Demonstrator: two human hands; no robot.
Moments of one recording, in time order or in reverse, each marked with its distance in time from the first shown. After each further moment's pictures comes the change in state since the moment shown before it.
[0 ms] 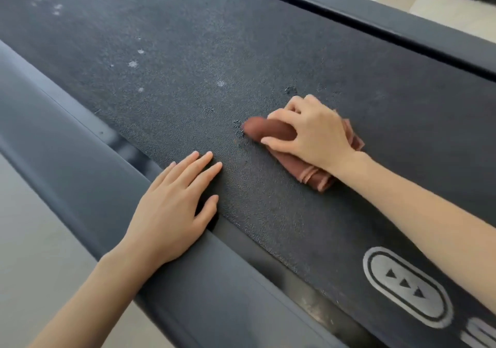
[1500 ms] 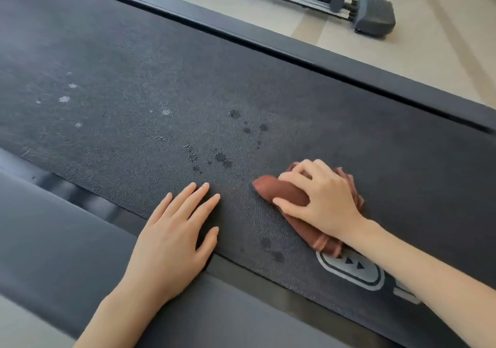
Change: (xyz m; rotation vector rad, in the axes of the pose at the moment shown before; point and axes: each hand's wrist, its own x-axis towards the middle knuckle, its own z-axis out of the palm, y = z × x) left_hand 0.004 0.037 0.009 -0.066 0.002 0.173; right_hand -0.118 0.001 -0.042 -0.129 0.047 0.220
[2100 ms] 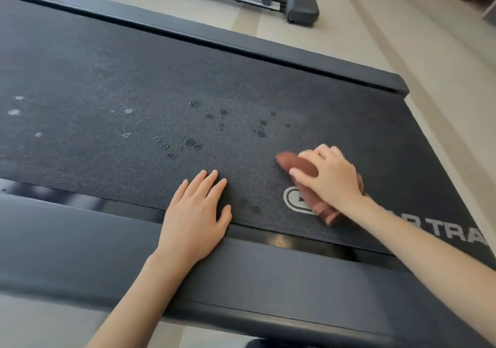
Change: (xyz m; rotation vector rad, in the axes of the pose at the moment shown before) left_hand -0.001 0.028 0.015 -0.029 -0.028 0.166; right_hand -0.074 0.007 -0.040 -0.193 -0.029 0.491
